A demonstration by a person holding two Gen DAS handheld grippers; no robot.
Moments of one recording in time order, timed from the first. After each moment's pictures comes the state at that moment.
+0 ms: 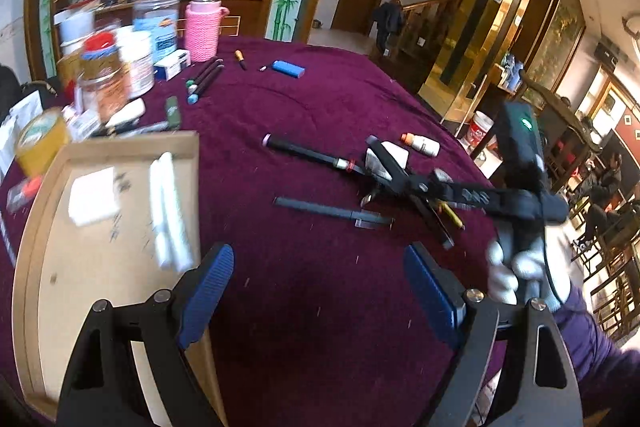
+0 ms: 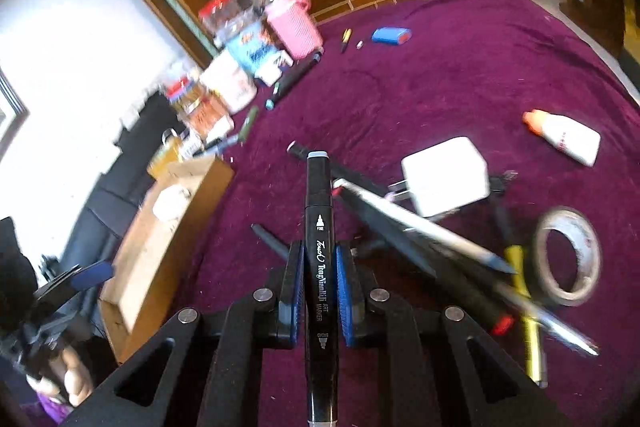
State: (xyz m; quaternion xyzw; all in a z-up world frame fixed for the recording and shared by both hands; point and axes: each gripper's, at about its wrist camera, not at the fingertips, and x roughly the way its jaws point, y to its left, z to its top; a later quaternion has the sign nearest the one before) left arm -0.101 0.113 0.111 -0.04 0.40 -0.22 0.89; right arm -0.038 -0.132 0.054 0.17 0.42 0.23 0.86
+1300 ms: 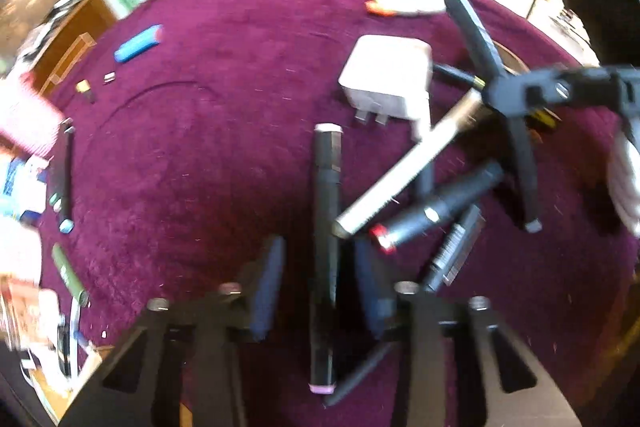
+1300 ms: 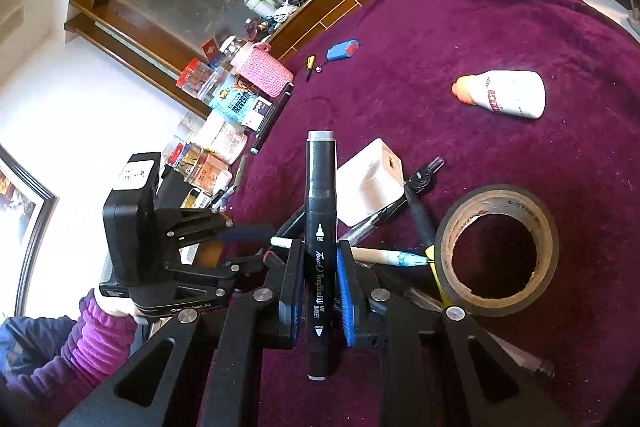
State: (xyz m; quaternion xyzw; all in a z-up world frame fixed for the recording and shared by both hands) left arm 0.049 -0.006 0.022 0.29 0.49 -0.34 0.75; right arm -0.028 -0.199 0.026 0.31 0.40 0.23 0.83
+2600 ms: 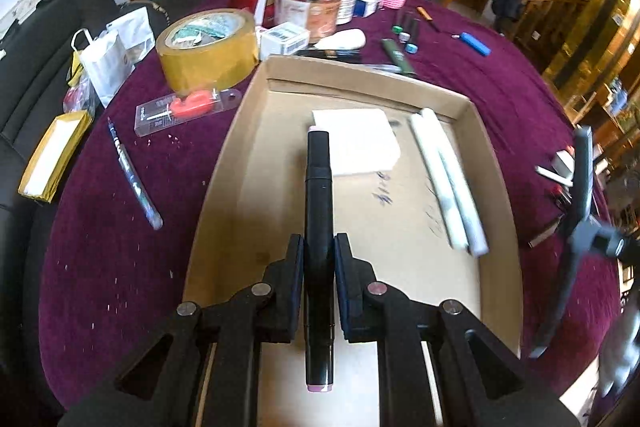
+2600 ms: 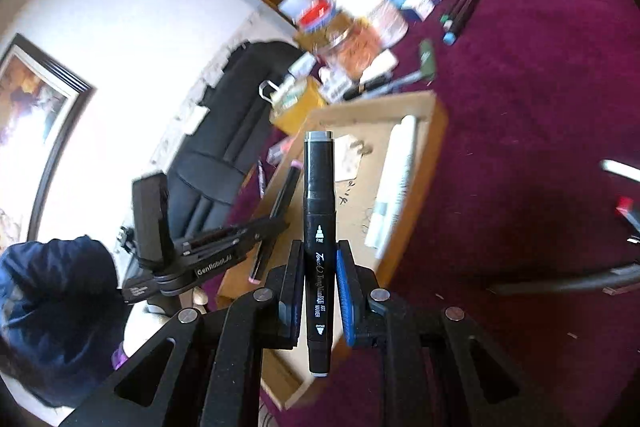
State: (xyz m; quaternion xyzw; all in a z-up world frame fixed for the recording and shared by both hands) left arm -0.049 0.303 0.053 -0.07 0.51 -0.03 0.86; right arm -0.034 0.067 0.074 0.20 0.48 0.38 0.76
